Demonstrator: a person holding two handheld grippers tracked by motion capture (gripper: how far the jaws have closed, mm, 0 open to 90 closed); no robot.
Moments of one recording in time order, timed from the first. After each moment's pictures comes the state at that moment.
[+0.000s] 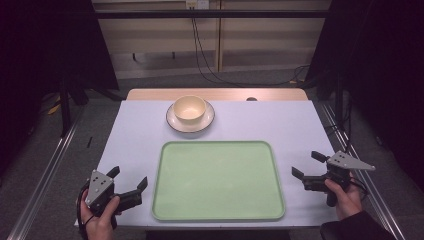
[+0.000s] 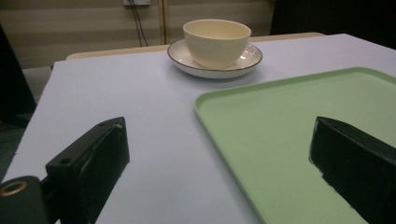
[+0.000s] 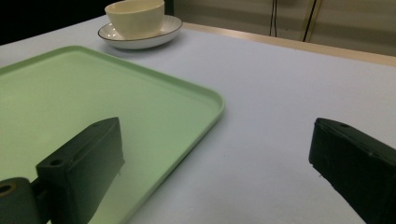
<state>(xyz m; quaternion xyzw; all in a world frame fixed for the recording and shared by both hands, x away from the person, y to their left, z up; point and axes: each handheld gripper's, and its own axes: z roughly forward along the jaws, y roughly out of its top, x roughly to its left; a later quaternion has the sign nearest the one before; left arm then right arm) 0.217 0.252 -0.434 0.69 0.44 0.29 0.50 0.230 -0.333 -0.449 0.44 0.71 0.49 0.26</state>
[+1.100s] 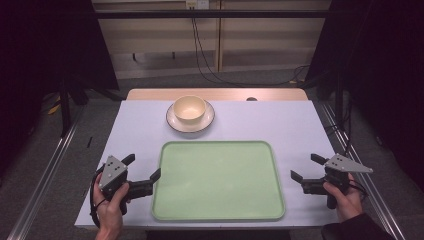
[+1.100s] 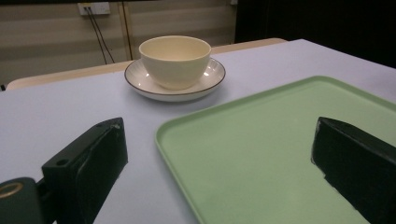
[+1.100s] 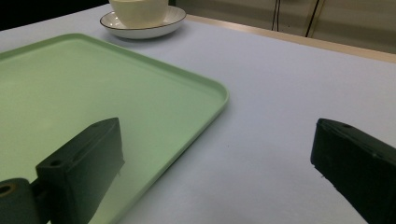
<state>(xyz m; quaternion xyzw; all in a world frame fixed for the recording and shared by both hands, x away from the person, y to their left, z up) 0.248 0.224 -0.418 0.72 0.38 0.26 0.52 0.225 -0.331 -0.452 0.42 0.72 0.48 0.26</state>
